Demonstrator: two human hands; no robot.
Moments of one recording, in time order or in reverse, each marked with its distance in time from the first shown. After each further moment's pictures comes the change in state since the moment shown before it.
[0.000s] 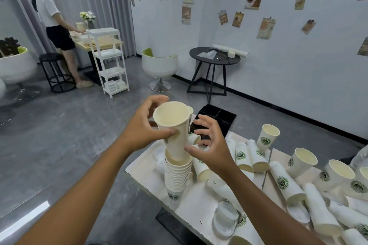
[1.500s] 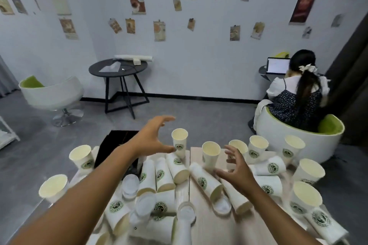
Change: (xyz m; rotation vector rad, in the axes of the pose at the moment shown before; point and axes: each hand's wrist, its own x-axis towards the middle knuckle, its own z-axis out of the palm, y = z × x) left_hand 0.192 0.011 0.329 0.303 -0.707 0.261; right_hand -0.105 0.154 -0.327 -0.211 0.547 0.419
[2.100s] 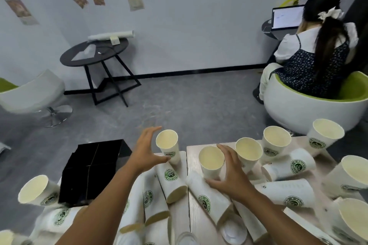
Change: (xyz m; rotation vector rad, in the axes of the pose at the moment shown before) left_hand 0.146 -0.149 0.117 0.006 0.028 -0.267; right_hand 0.129 0.112 0.033 -0.181 -0.110 0.002
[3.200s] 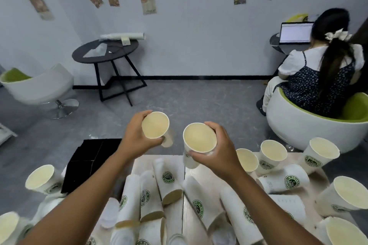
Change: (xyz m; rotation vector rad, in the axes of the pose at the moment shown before) left_hand -0.004 0.054 -0.051 -0.048 0.295 0.067; right_hand 0.035 -0.110 -0.042 0.126 0.160 -0.160
